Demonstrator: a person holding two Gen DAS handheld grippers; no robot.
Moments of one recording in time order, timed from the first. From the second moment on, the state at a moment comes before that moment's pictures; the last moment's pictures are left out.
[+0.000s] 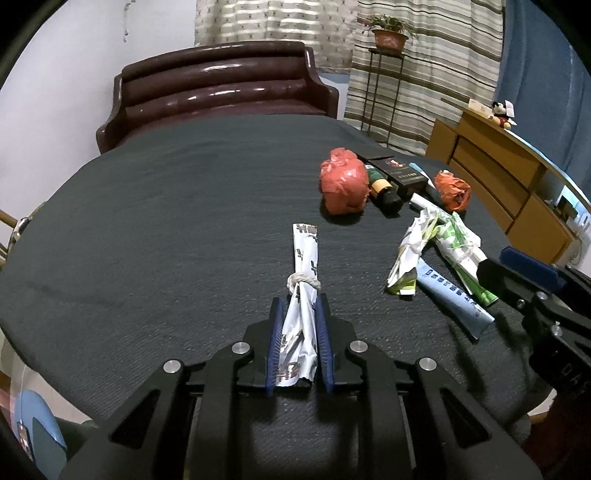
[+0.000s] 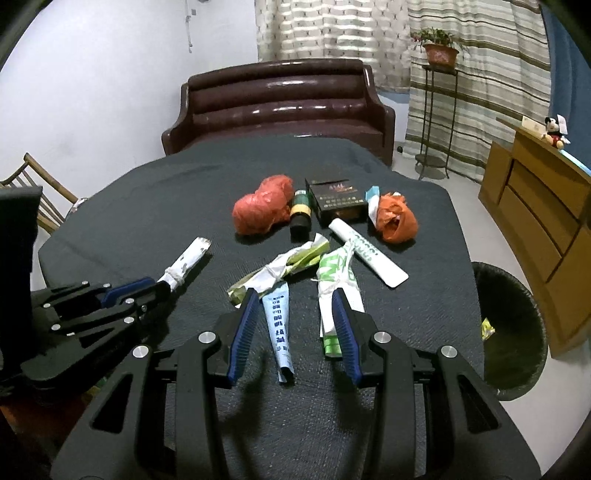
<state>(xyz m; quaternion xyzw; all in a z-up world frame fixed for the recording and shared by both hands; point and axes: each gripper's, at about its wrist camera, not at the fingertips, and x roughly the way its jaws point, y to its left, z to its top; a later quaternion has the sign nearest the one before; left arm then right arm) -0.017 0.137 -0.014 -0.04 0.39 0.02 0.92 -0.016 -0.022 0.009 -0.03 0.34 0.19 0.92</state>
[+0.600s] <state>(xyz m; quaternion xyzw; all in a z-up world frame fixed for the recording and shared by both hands) -0.019 0.138 -0.020 -0.04 0.39 0.03 0.92 -0.013 -0.009 -0.027 -0.05 0.39 0.21 0.90</state>
